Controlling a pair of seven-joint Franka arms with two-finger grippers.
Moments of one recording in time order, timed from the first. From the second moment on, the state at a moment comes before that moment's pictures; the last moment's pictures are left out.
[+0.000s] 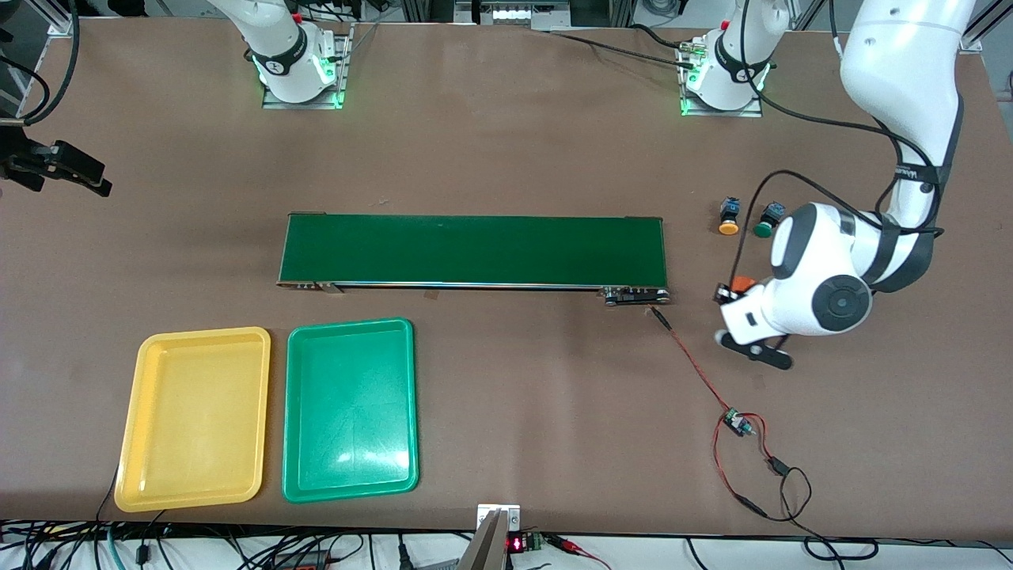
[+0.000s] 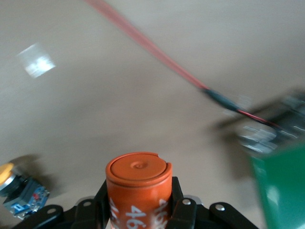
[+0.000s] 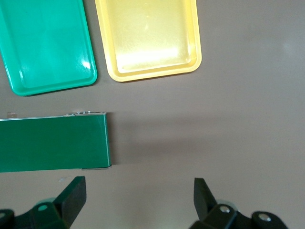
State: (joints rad) left arm 0.00 0.55 -0.22 -1.63 0.10 1.88 0.21; right arm 0.05 -0.06 -0.15 -1.73 -0.03 1.66 -0.02
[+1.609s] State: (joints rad) left arm -0.01 0.53 -0.56 -1.92 0.24 2.13 0.67; right arm 0.05 -0.06 -0.14 -1.73 -0.03 1.65 -0.02
